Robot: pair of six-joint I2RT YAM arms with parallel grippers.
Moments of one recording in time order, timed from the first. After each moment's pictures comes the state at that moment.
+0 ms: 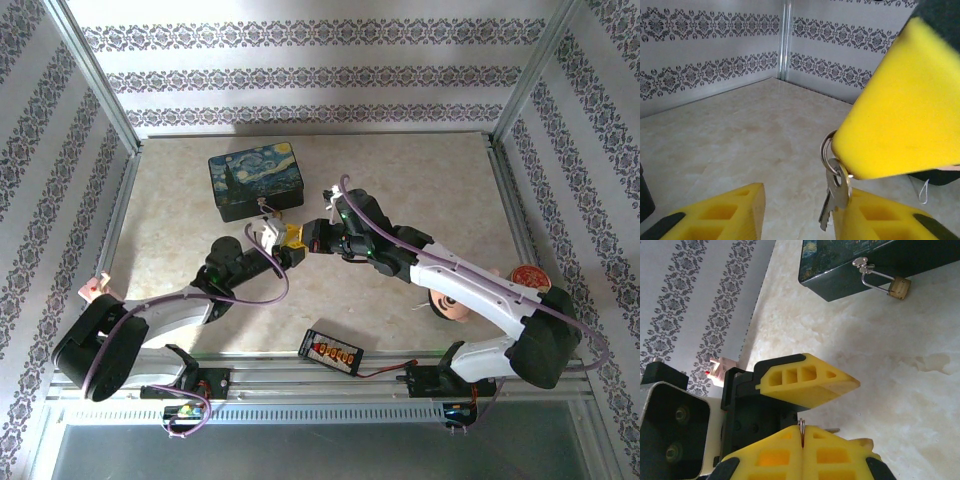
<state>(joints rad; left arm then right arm) -0.56 1.31 0.42 0.85 0.36 -0.07 0.82 1.35 1.10 -0.30 -0.19 0.84</state>
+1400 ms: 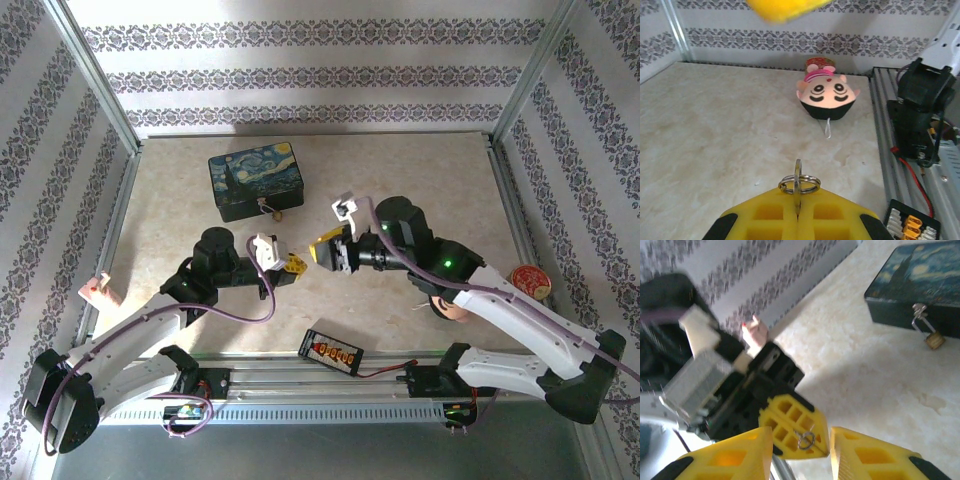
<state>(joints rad) -0.56 0.99 0.58 0.09 0.74 0.24 0.86 1.09 1.09 -0.45 -0.33 0.37</state>
